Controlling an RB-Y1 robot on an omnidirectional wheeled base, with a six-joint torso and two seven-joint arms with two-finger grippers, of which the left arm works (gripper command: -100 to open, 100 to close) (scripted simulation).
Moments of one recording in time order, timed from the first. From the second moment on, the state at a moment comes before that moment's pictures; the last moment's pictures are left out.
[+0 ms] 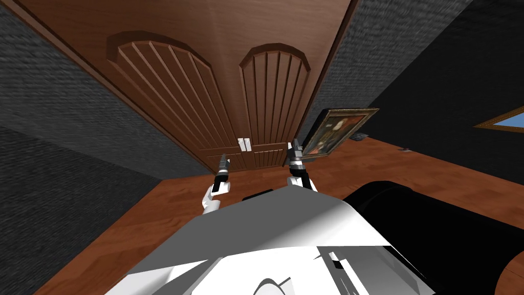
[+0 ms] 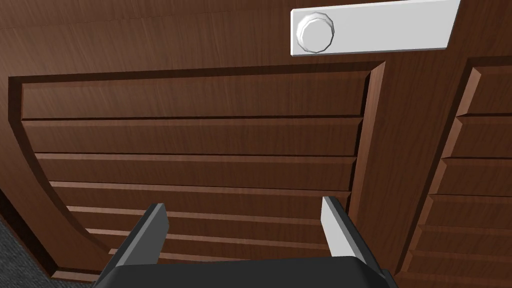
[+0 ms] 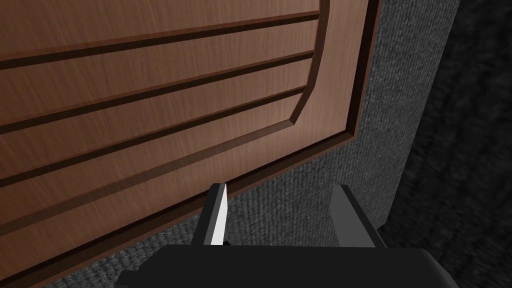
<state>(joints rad) -0.01 0.11 -0.01 -1.36 -0.03 -0.37 0.12</state>
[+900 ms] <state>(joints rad) -0.14 0.12 -0.02 -1.13 -0.02 -0.34 0.13</state>
